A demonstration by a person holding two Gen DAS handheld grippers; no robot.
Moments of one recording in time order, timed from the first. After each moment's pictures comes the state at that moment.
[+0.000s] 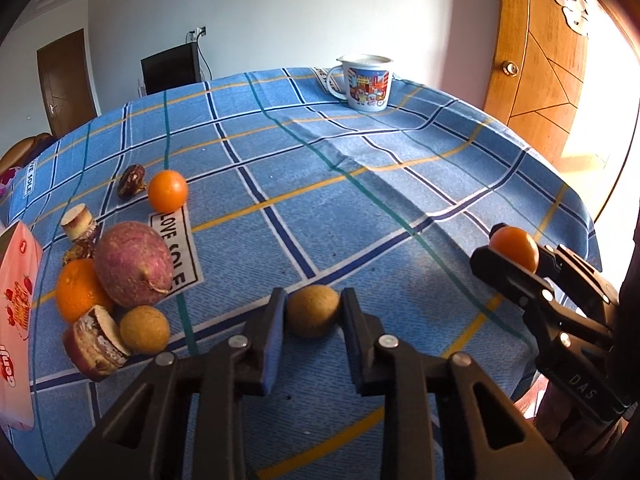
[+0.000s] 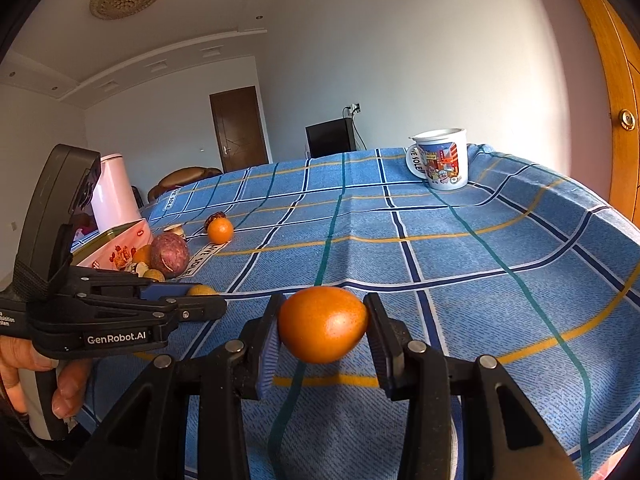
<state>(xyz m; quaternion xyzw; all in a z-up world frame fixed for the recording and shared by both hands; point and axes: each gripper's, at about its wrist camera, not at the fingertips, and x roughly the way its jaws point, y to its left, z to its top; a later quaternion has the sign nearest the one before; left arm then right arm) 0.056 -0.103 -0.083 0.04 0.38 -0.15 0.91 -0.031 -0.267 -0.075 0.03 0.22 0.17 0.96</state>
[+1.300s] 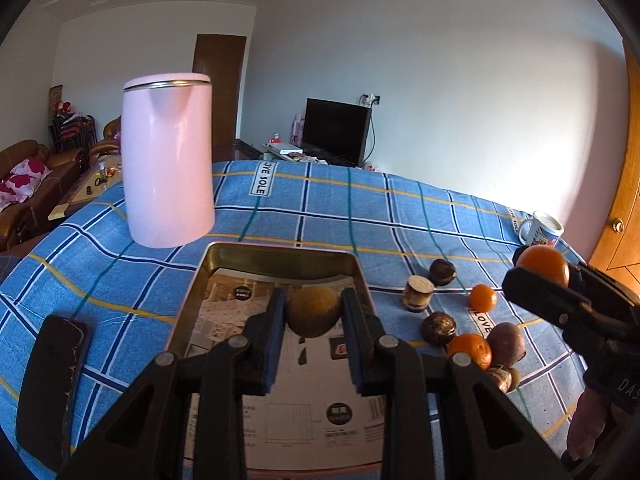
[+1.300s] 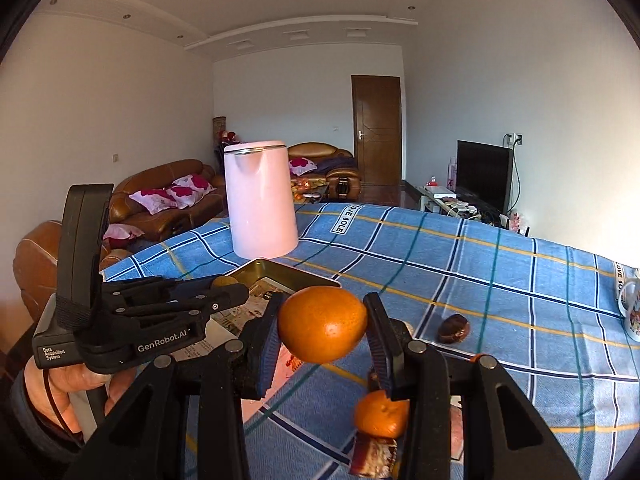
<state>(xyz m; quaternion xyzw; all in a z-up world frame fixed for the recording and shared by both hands) 0.028 0.181 -0.031 -0.10 0.26 0.07 0.96 0.027 0.000 0.017 -0.07 0.21 0.40 0.89</state>
